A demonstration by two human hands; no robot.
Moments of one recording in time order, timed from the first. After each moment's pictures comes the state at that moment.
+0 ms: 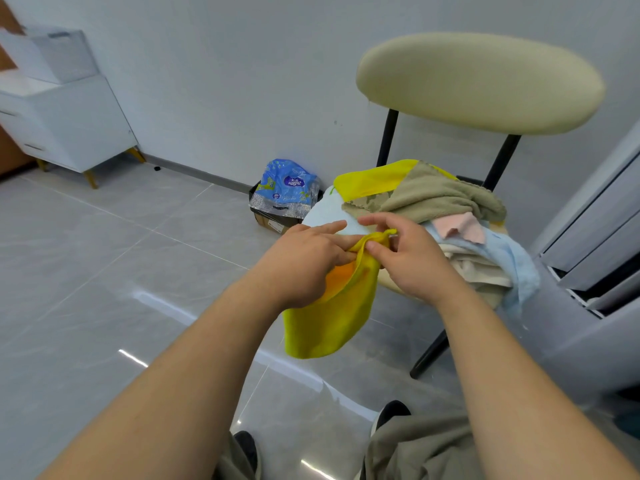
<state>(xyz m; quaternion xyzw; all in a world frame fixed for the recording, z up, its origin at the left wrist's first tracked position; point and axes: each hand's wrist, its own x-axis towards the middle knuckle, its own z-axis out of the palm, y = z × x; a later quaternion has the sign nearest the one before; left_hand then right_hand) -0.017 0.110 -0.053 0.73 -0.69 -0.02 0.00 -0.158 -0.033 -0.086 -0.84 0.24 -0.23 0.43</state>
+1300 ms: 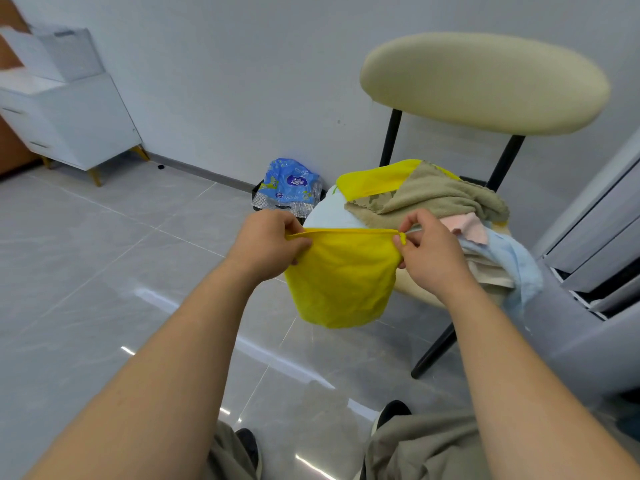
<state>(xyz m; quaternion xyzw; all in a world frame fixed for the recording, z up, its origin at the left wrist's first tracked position) 0.019 0.122 -0.063 0.86 -0.39 -0.11 0.31 -0.170 -0.050 -0.092 -0.81 0.37 -0.25 0.38</state>
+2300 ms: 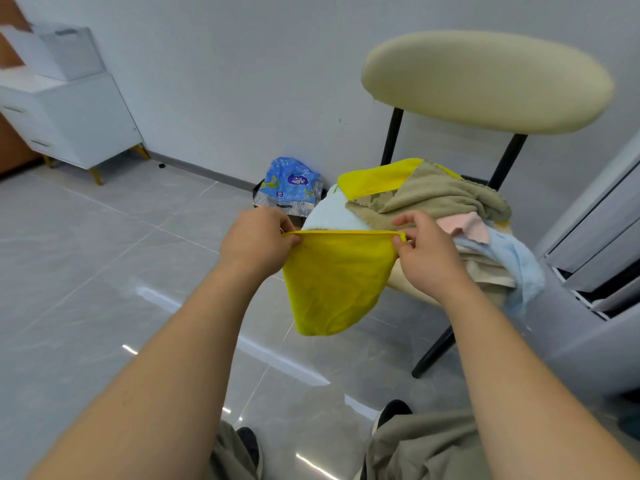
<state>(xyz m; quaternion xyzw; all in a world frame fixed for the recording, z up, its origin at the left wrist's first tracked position) 0.029 0.123 -0.069 0.90 -0.36 -0.04 0.24 -0.164 -0.045 -0.091 -0.83 0.35 -0.23 0.36</state>
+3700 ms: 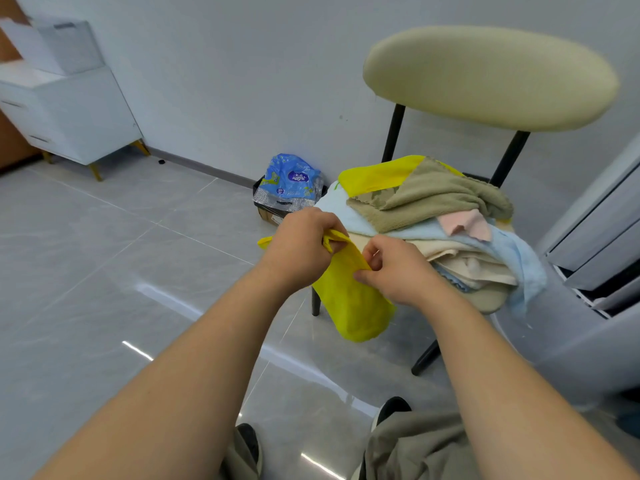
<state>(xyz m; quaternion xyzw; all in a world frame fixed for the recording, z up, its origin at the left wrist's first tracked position) -0.011 0.102 -0.070 0.81 -0.51 -0.04 0.30 -0.148 -0.018 -0.097 -0.88 0.33 -0.08 0.32</state>
